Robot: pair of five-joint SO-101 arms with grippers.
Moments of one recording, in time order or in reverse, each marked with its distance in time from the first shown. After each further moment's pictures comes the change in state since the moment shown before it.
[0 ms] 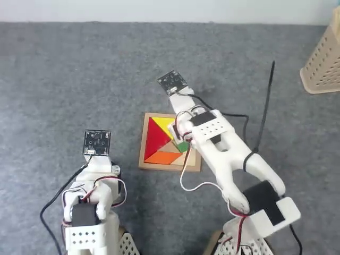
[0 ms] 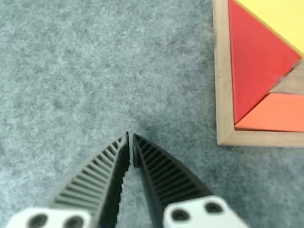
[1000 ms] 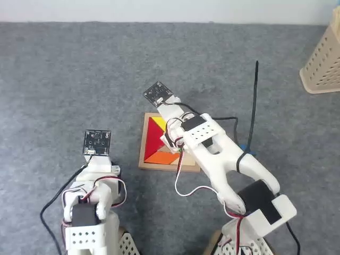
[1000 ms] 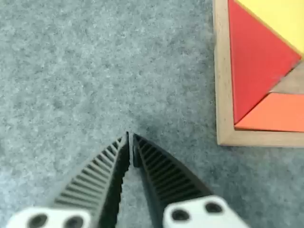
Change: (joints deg) left arm 0.0 0.0 0.0 0.0 0.0; right arm -3.7 1.3 0.0 3.1 4.5
